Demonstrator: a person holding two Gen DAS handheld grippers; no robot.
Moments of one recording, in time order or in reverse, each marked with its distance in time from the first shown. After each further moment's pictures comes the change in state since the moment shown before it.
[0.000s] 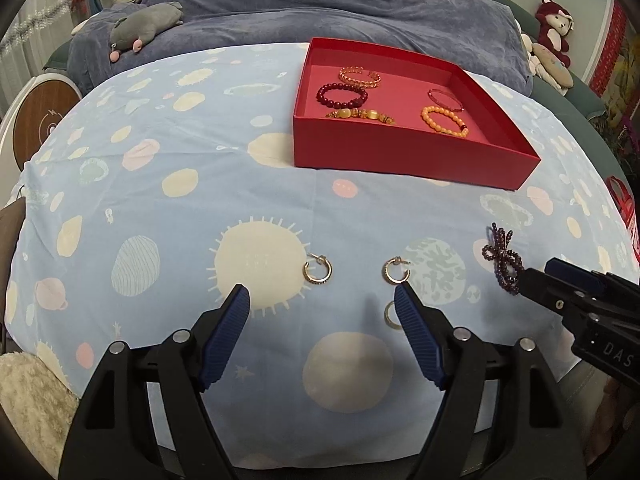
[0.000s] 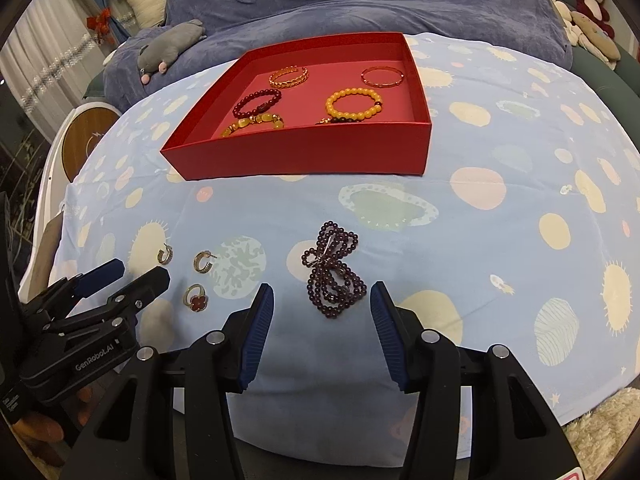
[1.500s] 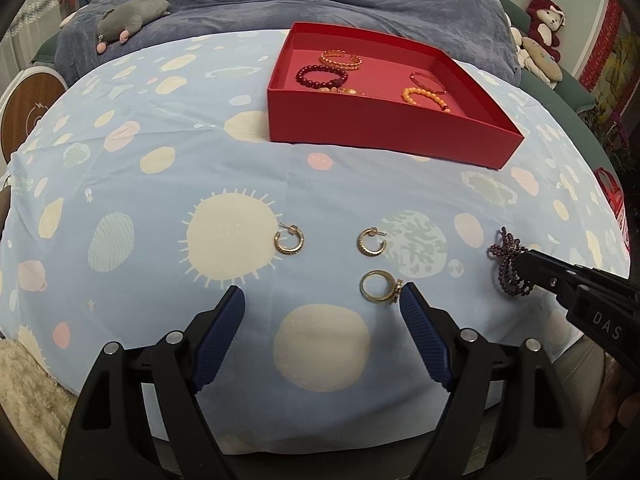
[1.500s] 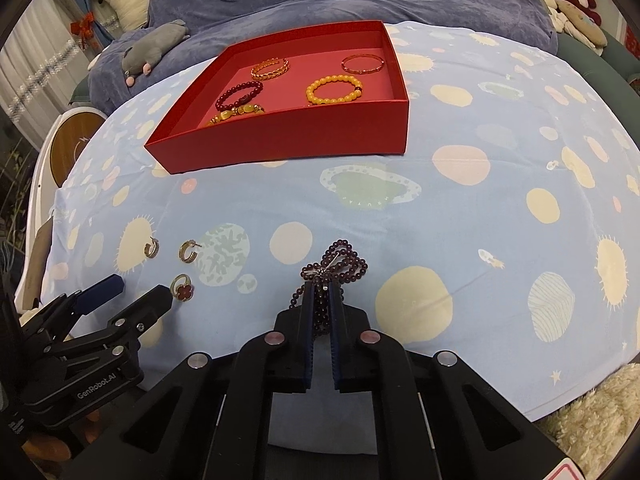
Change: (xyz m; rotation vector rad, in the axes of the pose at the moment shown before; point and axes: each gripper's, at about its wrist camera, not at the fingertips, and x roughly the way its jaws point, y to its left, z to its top) left arm 0.003 -0.014 -0.012 0.009 0.027 -0.060; right arm 0.000 -0.008 -0.010 0.050 0.020 -0.029
